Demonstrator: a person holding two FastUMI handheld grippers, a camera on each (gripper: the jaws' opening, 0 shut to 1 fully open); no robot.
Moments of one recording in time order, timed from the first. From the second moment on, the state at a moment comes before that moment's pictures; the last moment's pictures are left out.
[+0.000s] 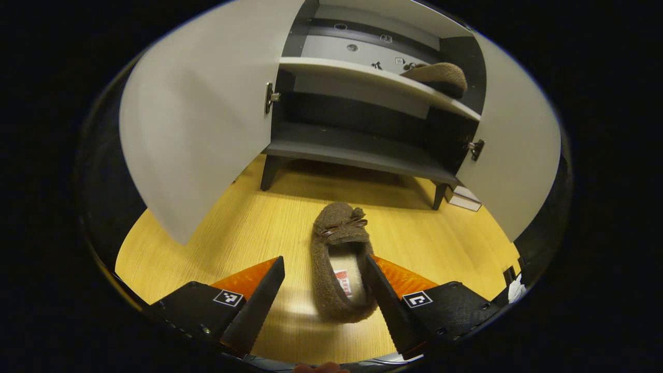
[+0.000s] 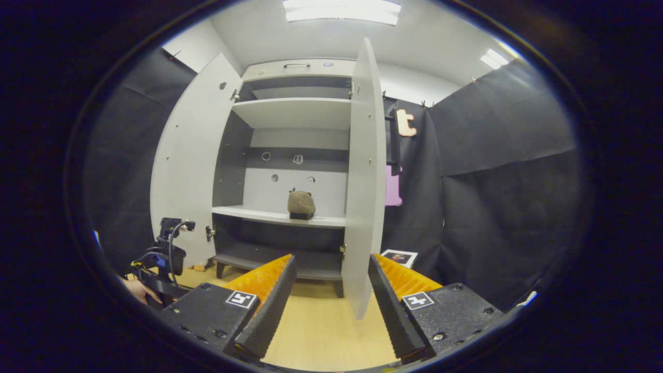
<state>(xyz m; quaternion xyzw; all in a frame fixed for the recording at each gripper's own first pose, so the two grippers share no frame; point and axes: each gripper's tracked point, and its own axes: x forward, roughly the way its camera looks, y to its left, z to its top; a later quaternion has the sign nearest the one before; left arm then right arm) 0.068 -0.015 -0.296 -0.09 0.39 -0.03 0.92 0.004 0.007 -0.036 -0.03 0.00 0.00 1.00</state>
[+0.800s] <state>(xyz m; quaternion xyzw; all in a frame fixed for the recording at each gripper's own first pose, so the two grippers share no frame) 0.106 -0.023 -0.361 -0.14 0.41 0.01 0.90 0.014 0.004 -0.049 -0.07 0.03 0.00 1.00</state>
